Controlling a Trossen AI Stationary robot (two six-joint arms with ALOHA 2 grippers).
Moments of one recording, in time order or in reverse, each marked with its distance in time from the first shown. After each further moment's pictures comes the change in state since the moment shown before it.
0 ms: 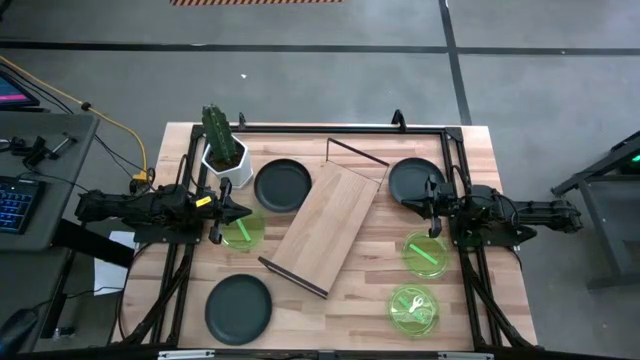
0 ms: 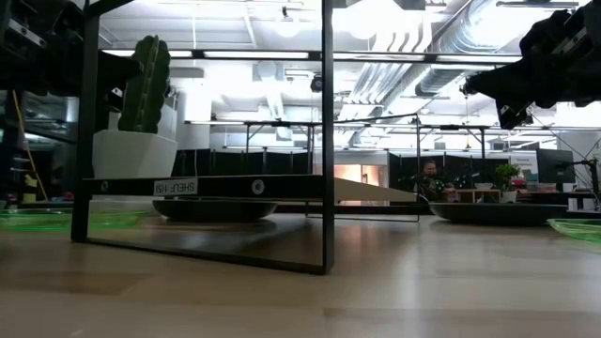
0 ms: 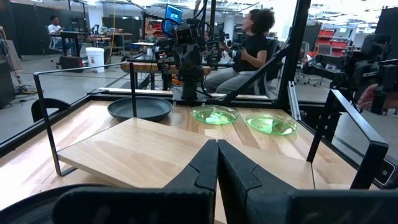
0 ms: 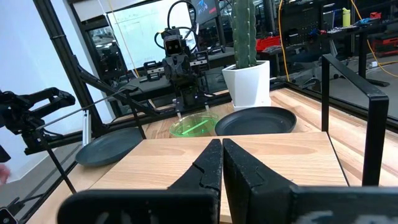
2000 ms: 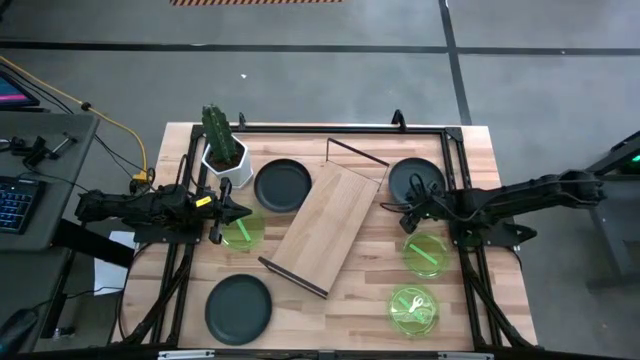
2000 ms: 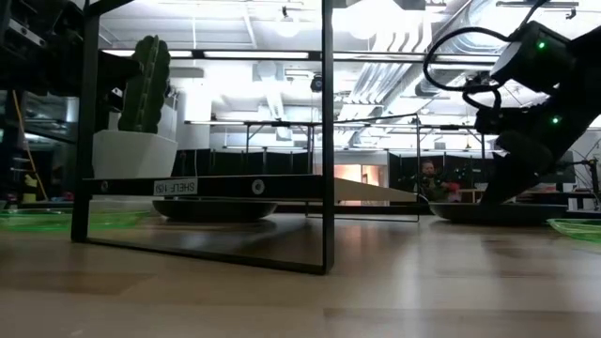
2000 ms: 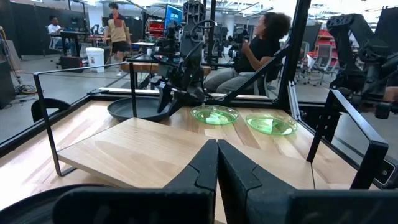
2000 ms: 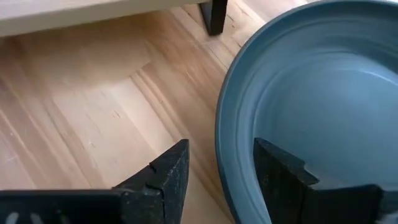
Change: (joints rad) left arm 0.000 0.000 0.000 0.000 0.000 0.000; right arm -0.002 0.897 0.232 -0.350 0.315 0.322
